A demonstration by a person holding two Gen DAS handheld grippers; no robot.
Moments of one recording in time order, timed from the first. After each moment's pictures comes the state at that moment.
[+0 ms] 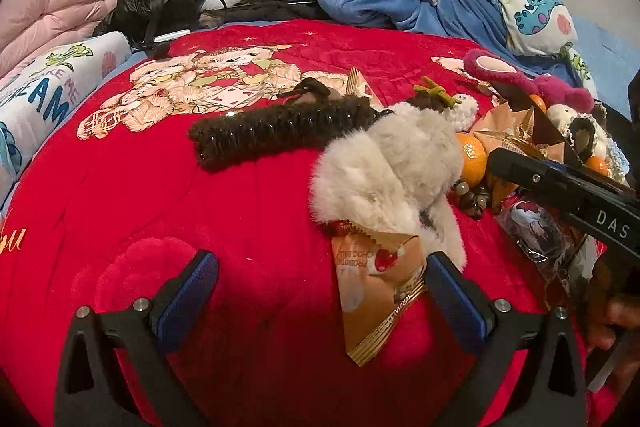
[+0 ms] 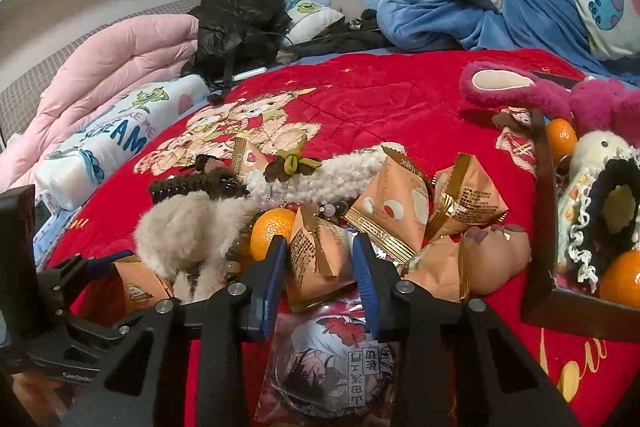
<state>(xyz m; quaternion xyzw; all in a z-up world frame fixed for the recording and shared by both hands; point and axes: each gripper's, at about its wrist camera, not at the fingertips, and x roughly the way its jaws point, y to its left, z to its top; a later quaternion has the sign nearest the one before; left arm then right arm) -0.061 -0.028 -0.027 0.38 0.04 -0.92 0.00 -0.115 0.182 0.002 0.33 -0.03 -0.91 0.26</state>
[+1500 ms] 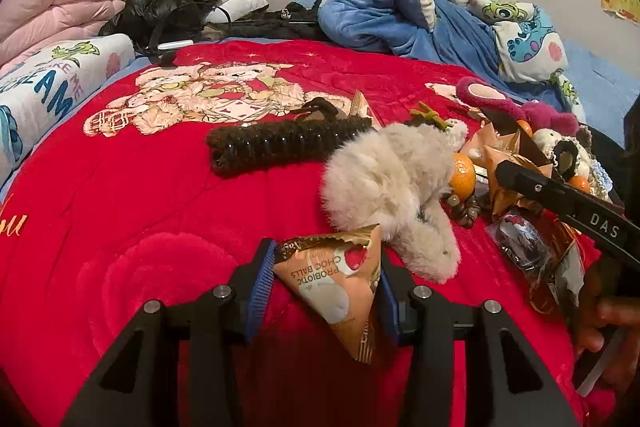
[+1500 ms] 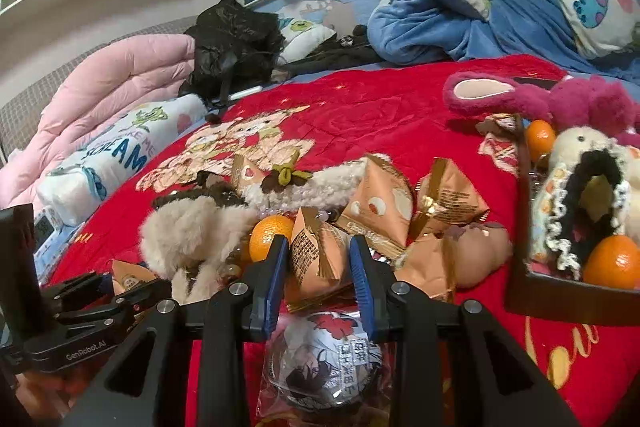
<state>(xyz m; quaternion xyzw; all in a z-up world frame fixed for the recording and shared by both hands) -0.045 -0.042 -0.023 0.34 0.07 -0.94 -0.01 -0.103 0.194 0.007 0.30 -0.05 -0.92 0.24</state>
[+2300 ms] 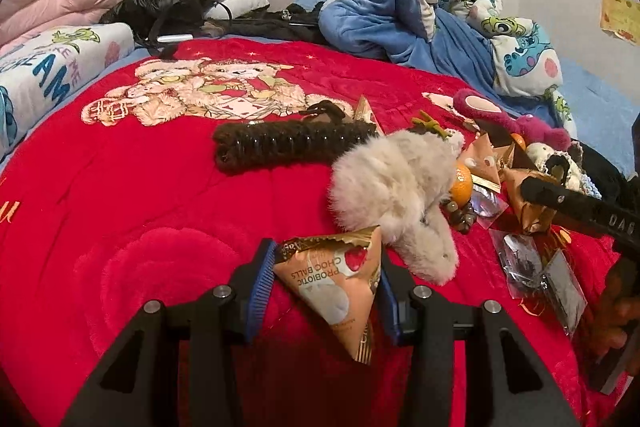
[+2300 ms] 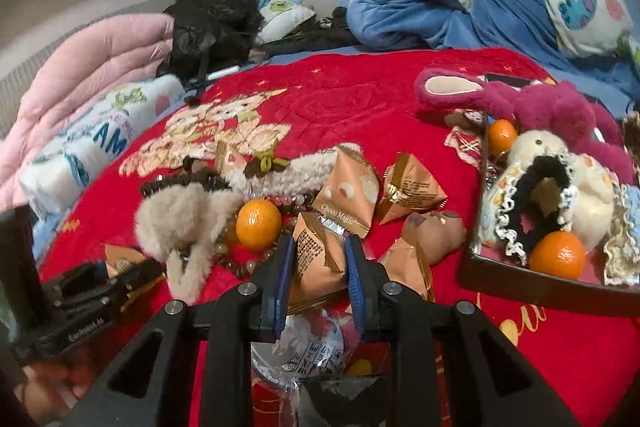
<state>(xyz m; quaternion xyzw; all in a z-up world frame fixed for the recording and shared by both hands) -0.040 -0.052 -0.024 0.33 0.10 -0.94 -0.03 -0.094 0.203 0.028 0.35 -0.03 -0.92 0.20</state>
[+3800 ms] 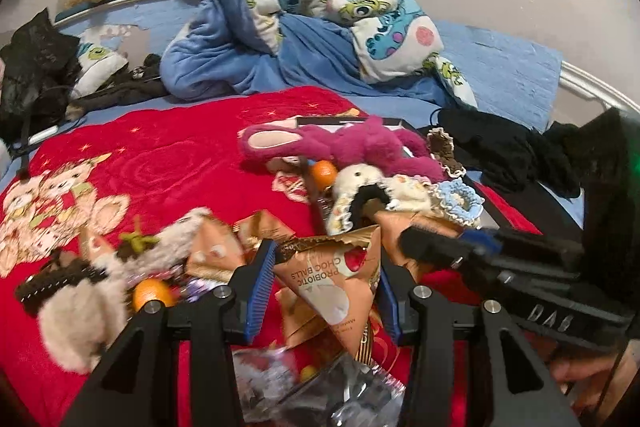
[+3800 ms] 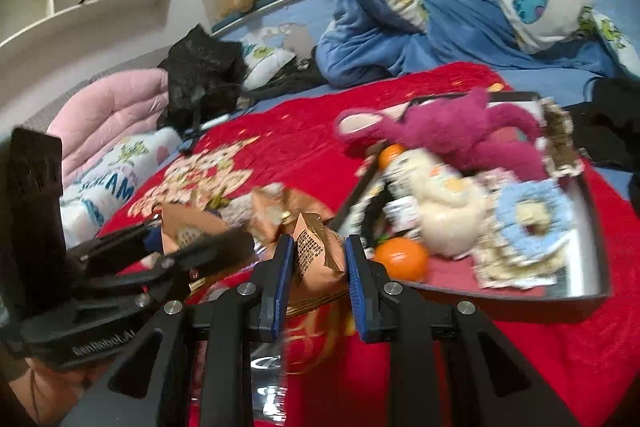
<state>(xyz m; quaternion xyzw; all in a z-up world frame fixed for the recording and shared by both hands) -0.080 0.164 0.057 0.29 0.00 -0.94 -0.21 -0.070 0.326 0.054 0.29 -0.09 -0.93 0.20</state>
